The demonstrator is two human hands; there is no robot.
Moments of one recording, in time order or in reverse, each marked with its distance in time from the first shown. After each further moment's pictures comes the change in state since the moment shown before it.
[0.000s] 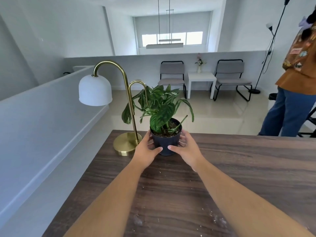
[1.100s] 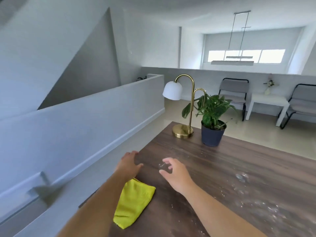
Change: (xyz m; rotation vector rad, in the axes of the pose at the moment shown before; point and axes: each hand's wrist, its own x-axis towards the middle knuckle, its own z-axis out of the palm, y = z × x) left_hand -0.285 -0.007 -0.126 0.691 0.451 -0.357; right_hand -0.224 -0.027 0.116 -0.590 -0.476 -0.306
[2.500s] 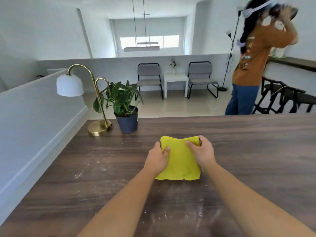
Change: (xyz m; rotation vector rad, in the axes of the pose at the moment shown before) left_hand -0.079 0.257 0.175 -0.314 -0.479 0.400; right_hand -0.137 0.151 -0.195 0.308 0.876 0.567
